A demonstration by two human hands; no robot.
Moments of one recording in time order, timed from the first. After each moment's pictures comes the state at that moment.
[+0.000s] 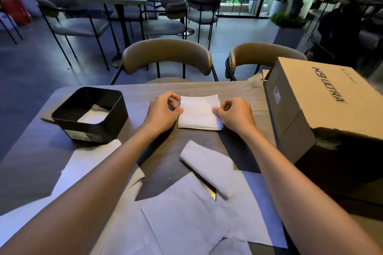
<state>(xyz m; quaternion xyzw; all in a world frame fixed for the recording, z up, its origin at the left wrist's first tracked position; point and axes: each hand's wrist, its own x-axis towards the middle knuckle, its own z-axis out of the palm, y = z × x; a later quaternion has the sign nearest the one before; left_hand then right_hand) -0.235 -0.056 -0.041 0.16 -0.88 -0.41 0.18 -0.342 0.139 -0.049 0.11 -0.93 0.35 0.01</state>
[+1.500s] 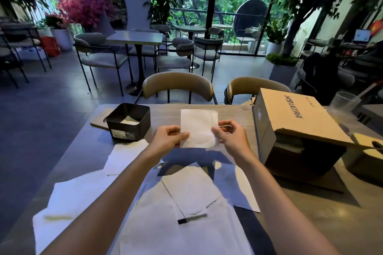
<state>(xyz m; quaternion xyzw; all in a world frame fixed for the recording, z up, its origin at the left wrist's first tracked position) -0.097 -0.007 0.017 0.17 -0.73 -0.65 0.11 -0.209 0.182 0.007 0.15 -0.74 0.65 -0.07</state>
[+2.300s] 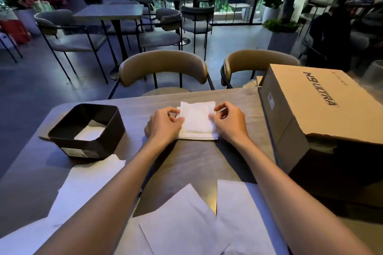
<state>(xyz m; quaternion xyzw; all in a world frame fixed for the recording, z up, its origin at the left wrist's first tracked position) -0.238 -0.035 -0.032 0.26 -0.88 -0.37 0.16 -0.343 0.138 -0.056 0.14 -0.86 0.48 0.05</state>
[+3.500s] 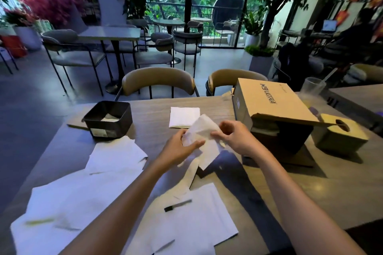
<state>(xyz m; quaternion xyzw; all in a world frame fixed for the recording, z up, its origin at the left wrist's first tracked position) -0.109 0.060 -0.019 0.06 -0.83 -0.55 0.08 -0.192 0.261 0.032 0.27 -0.86 0.41 -0.09</state>
